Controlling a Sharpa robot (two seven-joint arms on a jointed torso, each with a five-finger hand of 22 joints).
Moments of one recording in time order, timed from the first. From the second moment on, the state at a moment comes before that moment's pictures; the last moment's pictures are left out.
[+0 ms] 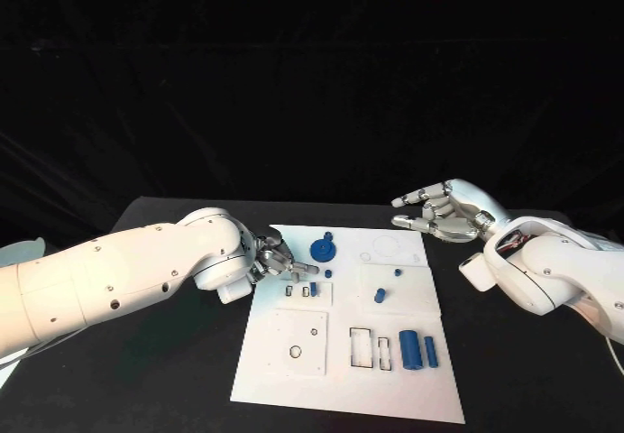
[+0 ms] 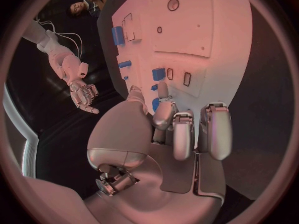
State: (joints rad) left arm 1.29 -0.77 -0.02 1.53 -0.87 0.02 -0.61; left_hand 1.13 0.00 -0.19 0.29 0.05 1.01 0.03 0.55 0.49 1.36 -0.03 1.23 1.18 1.47 -0.09 1.57 1.31 0.06 1.47 0.02 1.46 1.31; right arm 1.22 -0.95 0.04 1.60 -0.85 -0.38 0.16; right_hand 1.36 -0.10 0.05 0.24 0.17 0.96 0.15 0.07 0.07 1.35 0.06 1.05 1.23 1.47 -0.02 1.51 1.31 0.05 1.44 0.08 1.42 1.27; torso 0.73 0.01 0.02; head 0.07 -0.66
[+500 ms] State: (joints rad) left arm 1.30 -0.66 -0.02 1.44 -0.98 0.12 -0.68; left_hand 1.12 0.01 -0.21 0.29 0.05 1.00 0.03 0.58 0.52 1.37 -0.03 1.24 1.19 1.47 -0.09 1.57 1.31 0.06 1.46 0.02 1.46 1.31; right arm 1.22 -0.94 0.04 1.59 -0.87 -0.38 0.15; right_hand 1.36 -0.09 0.05 0.24 0.17 0.96 0.15 0.07 0.07 1.35 0.06 1.04 1.23 1.47 -0.02 1.51 1.31 0.05 1.44 0.08 1.42 1.27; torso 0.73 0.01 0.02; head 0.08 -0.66
